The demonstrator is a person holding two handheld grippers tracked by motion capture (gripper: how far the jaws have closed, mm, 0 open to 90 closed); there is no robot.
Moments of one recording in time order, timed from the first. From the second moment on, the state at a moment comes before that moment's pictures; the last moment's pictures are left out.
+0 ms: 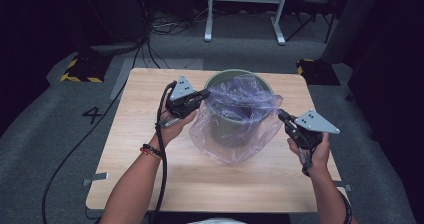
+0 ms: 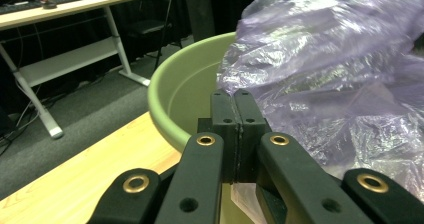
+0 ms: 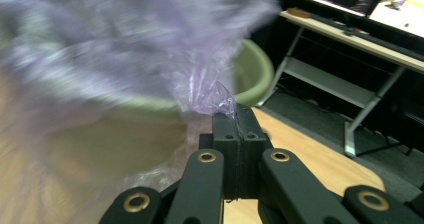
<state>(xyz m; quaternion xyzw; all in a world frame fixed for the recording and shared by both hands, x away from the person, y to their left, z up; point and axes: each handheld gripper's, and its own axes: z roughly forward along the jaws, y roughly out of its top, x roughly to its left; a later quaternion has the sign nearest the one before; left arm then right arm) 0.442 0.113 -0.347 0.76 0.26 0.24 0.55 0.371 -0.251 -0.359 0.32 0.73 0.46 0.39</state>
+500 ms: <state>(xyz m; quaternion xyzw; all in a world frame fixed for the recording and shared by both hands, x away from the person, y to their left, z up) 0.469 0.123 -0.356 0.74 0.30 0.26 0.54 0.441 -0.269 -0.346 0.36 0.71 0.46 0.39</state>
